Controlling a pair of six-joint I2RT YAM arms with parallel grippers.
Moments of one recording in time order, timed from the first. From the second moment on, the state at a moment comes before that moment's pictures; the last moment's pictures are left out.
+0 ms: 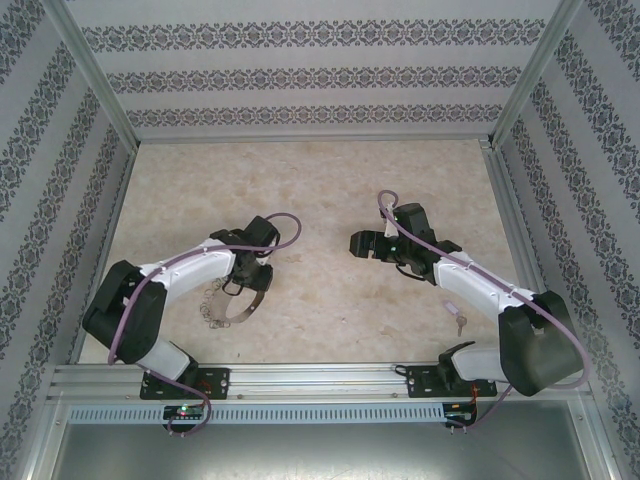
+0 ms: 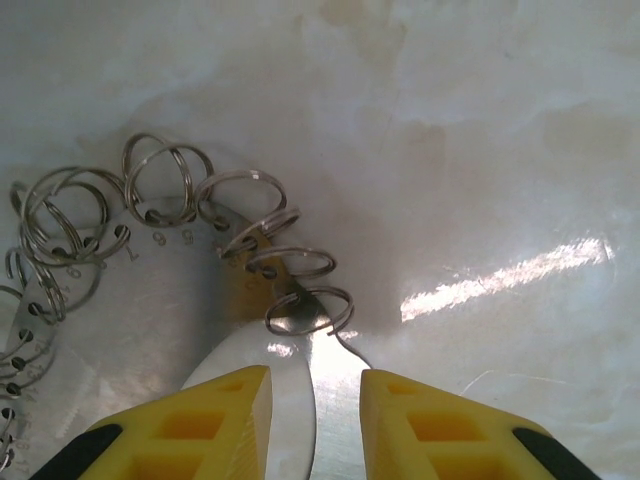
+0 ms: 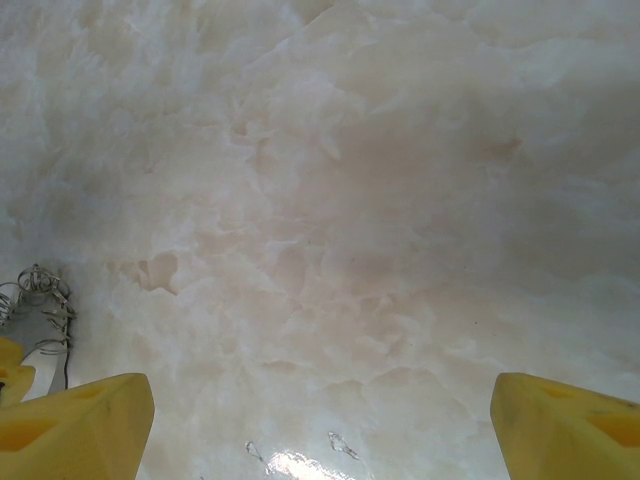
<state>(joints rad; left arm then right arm) -0.53 1.54 0.91 -0.73 -0.03 -0.23 0.38 1.32 0.71 -0.20 -0.28 0.49</state>
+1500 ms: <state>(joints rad) -0.55 1.58 0.97 -0.76 0.03 -0.21 0.38 1.32 0.71 -0.18 -0.28 0.49</state>
